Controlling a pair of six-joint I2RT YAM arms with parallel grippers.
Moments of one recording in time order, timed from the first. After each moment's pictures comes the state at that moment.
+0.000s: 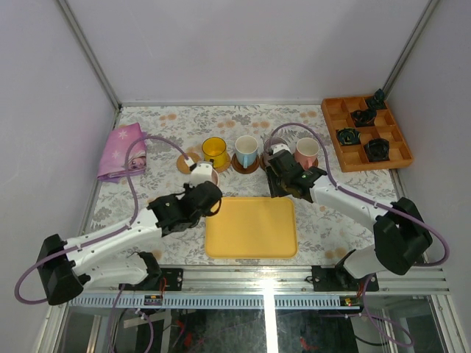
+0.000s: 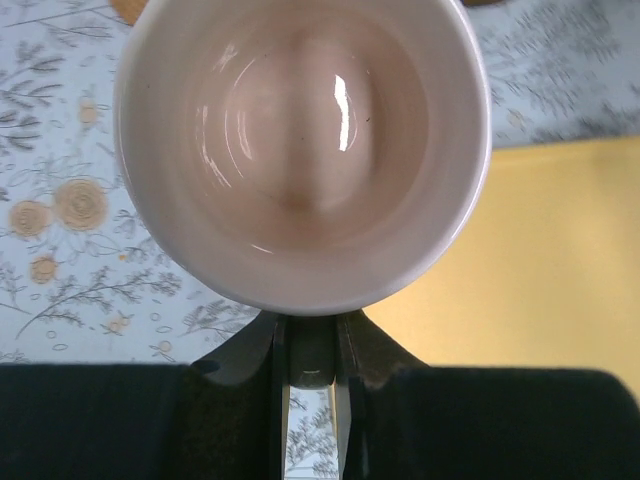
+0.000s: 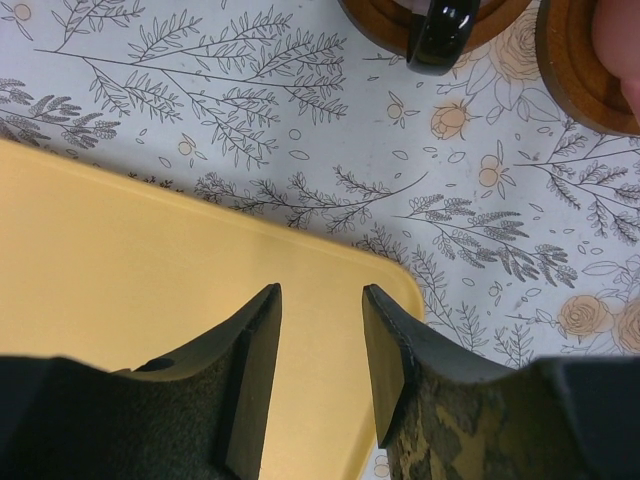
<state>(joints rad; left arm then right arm) -0.98 1.10 0.84 -0.66 -0.60 -0.64 0.70 1.45 0.97 -0.46 0.21 0.33</state>
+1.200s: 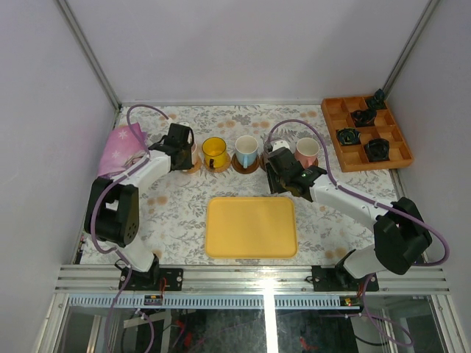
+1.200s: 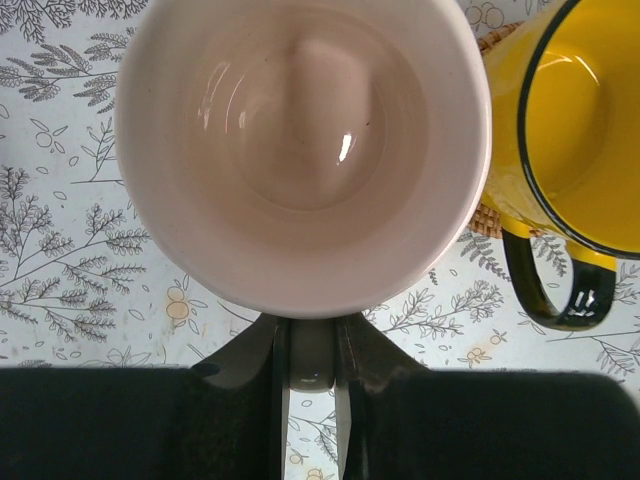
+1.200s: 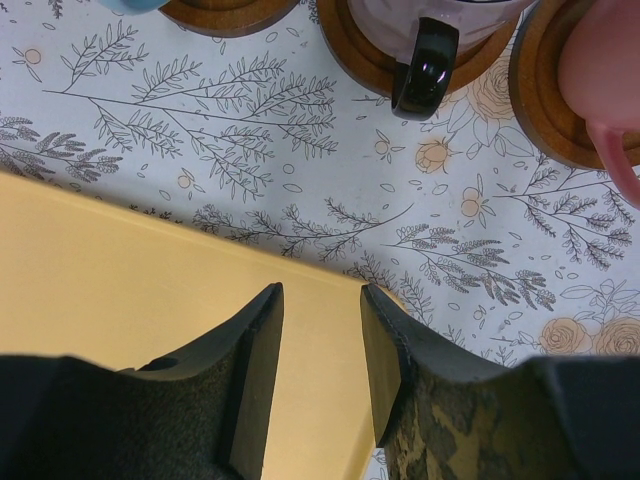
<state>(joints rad) -0.25 1.65 1.12 -0.40 -0.16 -0.27 0.70 1.46 0.98 -0.42 0.25 0.31</state>
